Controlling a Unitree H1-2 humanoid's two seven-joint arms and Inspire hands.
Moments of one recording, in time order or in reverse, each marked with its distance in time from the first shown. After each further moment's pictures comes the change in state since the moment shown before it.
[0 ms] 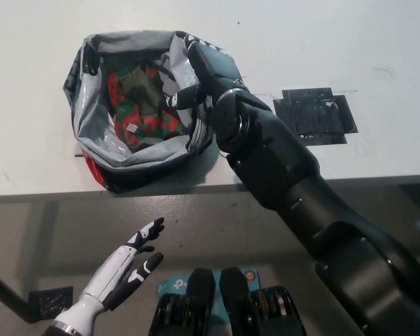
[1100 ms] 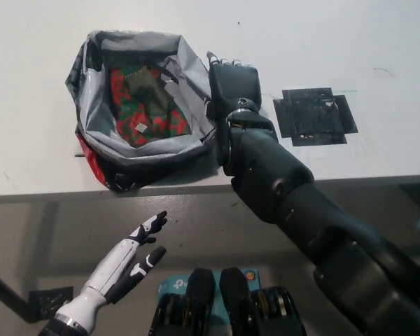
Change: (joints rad) left_arm -0.026 0.000 -0.003 0.004 0.001 -0.001 -0.008; right_arm -0.002 -0.002 0.167 0.141 -0.196 0.151 -0.128
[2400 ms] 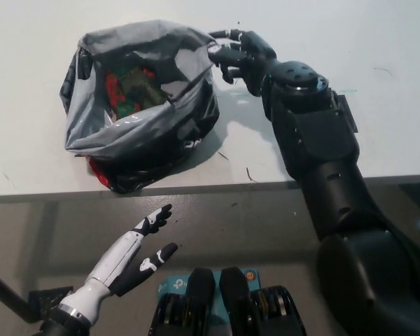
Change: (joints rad) left_arm -0.034 0.000 -0.007 0.015 0.007 -0.003 -0.006; right_arm -0.032 0.019 -0.795 -0.210 0.661 0.030 0.258
